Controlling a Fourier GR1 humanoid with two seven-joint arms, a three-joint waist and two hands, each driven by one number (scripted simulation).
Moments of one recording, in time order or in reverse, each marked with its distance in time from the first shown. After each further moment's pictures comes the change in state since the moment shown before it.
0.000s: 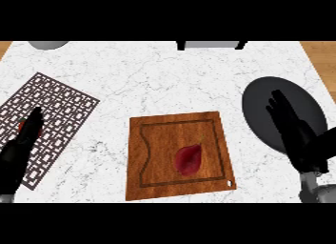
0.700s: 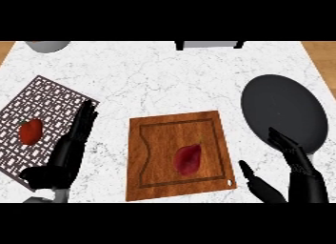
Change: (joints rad) left arm -0.079 -0.266 -0.116 -0.048 0.051 -0.024 -0.102; right arm 0.330 0.122 0.130 -0.306 0.368 -0.397 -0.168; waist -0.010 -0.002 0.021
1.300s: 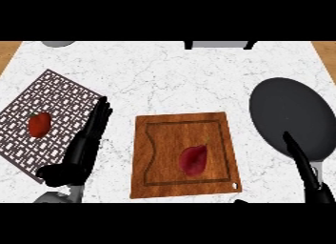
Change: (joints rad) left arm -0.044 -0.070 -0.034 0.003 -0.039 -0.011 0.008; right arm 0.049 -0.154 0.105 -0.226 0.413 0.072 0.458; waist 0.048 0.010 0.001
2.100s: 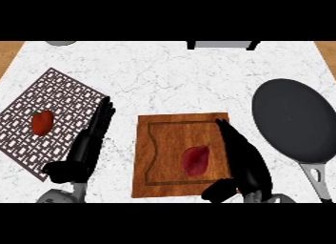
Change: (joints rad) left arm -0.012 -0.027 0.017 0.040 -0.015 -0.035 -0.011; right arm -0.471 0.134 0.179 0.317 0.127 0.500 0.565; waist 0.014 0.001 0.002
